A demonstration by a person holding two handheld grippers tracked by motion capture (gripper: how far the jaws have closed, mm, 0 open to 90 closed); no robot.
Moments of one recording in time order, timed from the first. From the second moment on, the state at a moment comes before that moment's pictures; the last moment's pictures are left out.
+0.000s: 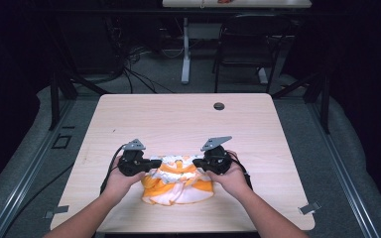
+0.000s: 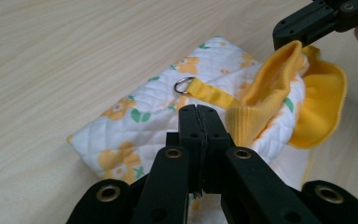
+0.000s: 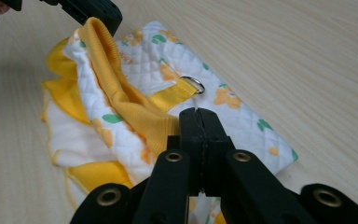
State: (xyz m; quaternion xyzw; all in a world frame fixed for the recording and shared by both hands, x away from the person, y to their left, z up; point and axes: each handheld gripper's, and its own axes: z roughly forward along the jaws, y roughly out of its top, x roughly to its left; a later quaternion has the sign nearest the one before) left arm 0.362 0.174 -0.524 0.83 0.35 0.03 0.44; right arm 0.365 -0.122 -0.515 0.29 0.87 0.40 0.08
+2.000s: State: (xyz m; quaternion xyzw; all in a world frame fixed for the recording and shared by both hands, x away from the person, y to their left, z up) left arm 0.323 0.174 -0.577 0.85 0.33 0.02 0.41; right arm 0.309 -0.123 -0.572 0.28 0.89 0.36 0.03
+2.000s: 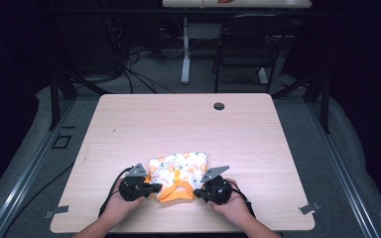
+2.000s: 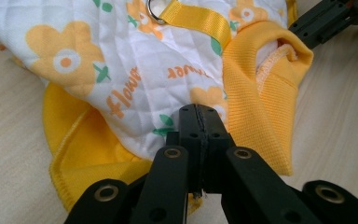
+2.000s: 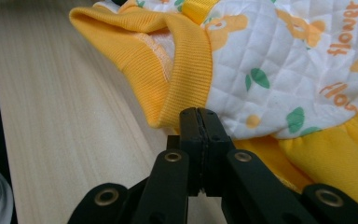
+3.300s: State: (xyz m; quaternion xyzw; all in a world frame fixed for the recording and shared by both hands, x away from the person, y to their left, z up) left arm 0.358 0.178 -0.568 0.80 0.40 0.06 0.45; right arm 0.336 -0.124 -0.564 0.33 0.86 0.38 0.08
